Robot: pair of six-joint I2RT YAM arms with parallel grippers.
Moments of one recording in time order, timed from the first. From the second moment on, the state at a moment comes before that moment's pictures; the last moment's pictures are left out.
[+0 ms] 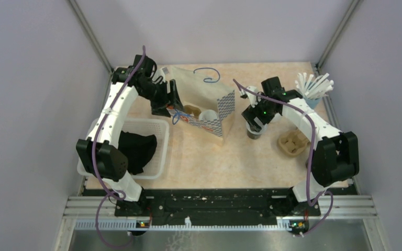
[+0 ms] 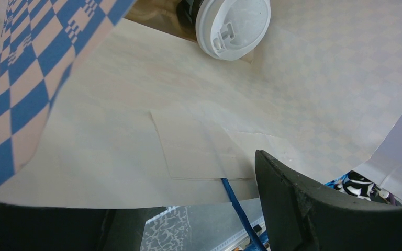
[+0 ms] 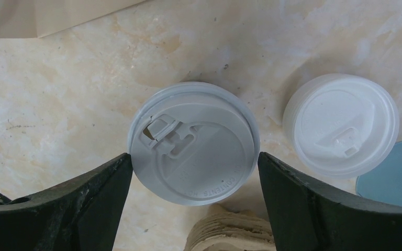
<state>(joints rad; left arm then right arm) -0.21 1.65 1.76 -1.26 0.50 -0.36 0.31 1.56 1.25 -0.79 -0.20 -0.50</state>
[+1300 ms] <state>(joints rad) -0.21 1.65 1.76 -1.26 0.50 -0.37 0.31 1.44 1.25 -0.79 -0.14 -0.33</state>
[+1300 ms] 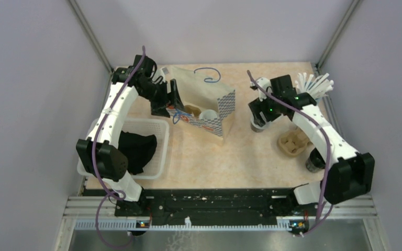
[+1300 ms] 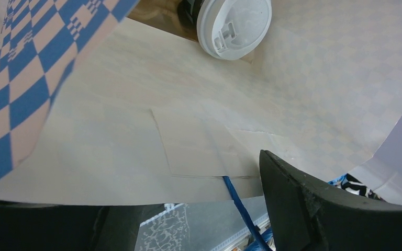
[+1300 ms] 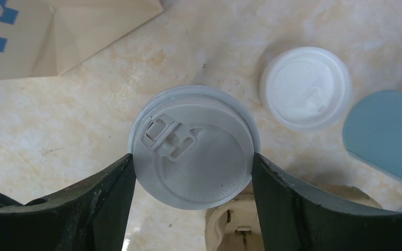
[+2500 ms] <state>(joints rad) -0.33 1.51 1.51 -1.07 0.63 -0.58 0.96 1.66 2.11 -0.89 0.08 -0.08</state>
